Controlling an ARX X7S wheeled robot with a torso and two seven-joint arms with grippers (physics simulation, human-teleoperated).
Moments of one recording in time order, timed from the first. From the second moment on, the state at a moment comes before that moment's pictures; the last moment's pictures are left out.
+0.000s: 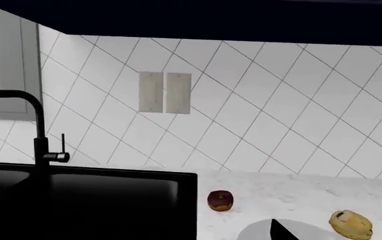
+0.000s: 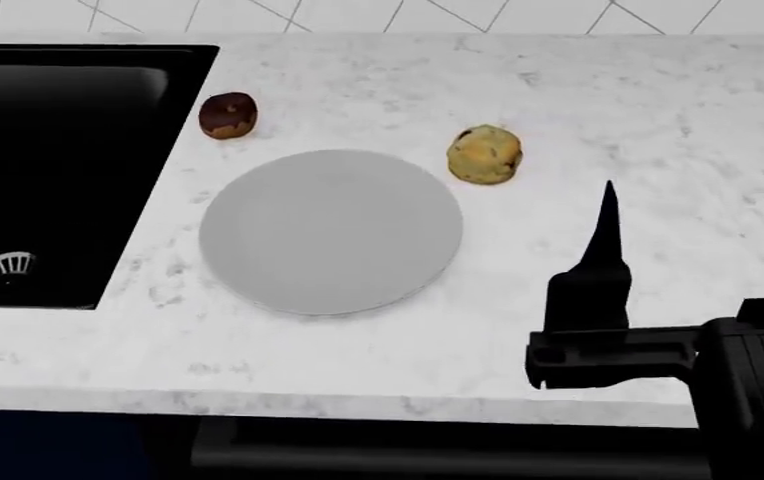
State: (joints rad) left arm -0.53 -0.42 -0.29 0.86 -0.92 -1.18 -0.49; right arm 0.71 0.46 0.43 -0.91 1.20 1.50 0.59
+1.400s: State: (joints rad) left arm -0.55 -0.43 -0.27 0.83 -0.97 -1.14 -0.54; right arm 1.04 0.69 0.18 -0.41 1.73 1.49 0.84
